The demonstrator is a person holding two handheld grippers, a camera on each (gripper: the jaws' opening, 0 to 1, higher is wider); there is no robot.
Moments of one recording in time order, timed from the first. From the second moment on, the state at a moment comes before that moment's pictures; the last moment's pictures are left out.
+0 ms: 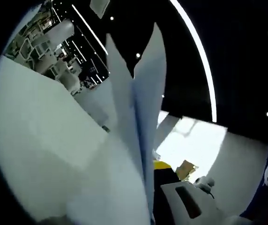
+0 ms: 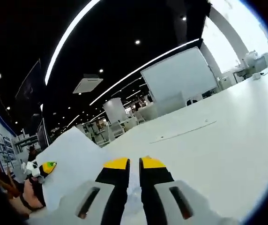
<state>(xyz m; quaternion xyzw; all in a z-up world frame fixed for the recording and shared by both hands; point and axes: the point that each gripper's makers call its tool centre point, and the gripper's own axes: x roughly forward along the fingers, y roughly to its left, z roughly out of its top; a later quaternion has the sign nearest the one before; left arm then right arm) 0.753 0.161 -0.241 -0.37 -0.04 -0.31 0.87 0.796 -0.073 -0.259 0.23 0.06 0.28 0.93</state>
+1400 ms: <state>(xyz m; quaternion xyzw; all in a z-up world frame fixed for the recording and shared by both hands) 0.727 0.096 -0.095 -0.18 -0.07 -0.48 0.86 0.747 -0.098 -0.166 0.22 -0.05 0.42 0.88</state>
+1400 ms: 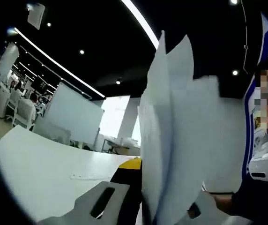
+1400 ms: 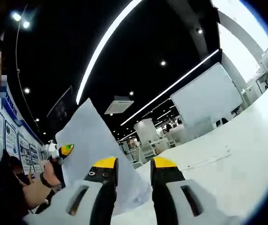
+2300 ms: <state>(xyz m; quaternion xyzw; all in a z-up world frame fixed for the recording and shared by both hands) 0.669 0.013 -0.100 -0.08 -0.03 -0.67 0.74 0.670 -0.073 -0.161 0.15 -0.02 0.60 0.78</state>
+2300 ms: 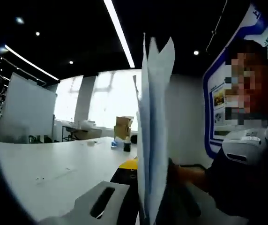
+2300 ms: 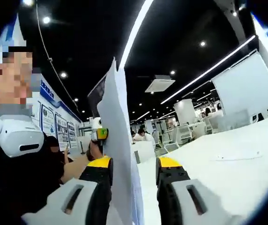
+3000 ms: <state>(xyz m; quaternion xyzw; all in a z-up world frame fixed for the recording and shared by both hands) 0.719 -0.006 -0.123 -0.01 -0.03 -0.58 0.81 0.687 -0.082 -0.189 0.07 -0.02 0.55 0.83</state>
